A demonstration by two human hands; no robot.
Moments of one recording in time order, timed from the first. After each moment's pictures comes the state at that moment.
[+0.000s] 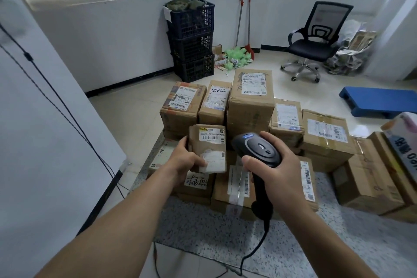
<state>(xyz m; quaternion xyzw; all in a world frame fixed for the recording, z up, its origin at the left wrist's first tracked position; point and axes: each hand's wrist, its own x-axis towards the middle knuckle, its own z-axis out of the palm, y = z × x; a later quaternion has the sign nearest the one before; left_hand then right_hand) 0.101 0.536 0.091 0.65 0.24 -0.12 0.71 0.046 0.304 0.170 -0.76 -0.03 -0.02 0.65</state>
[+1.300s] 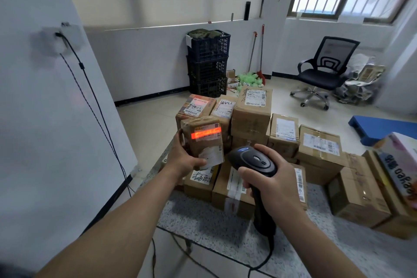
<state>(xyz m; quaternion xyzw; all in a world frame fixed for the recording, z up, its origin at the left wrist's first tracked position) 0.012 0.522 0.136 0.75 0.17 0.07 0.63 -0.024 0.283 0.191 -0.73 -0.08 0.03 0.68</state>
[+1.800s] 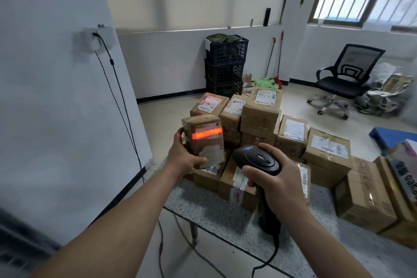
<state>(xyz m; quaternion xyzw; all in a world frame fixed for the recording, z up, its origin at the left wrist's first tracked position) -0.053 0.511 0.152 0.75 0.22 0.11 0.62 -0.060 0.262 0.199 -0.74 -0.14 0.03 0.66</state>
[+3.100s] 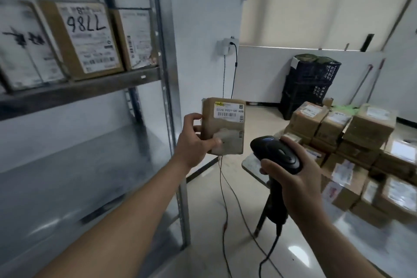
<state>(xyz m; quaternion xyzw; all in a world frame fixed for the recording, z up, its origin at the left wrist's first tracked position) -0.447 0.653 0.237 0.71 0.25 0.31 0.58 -0.362 0.428 0.239 -0.65 -0.31 0.07 0.69</state>
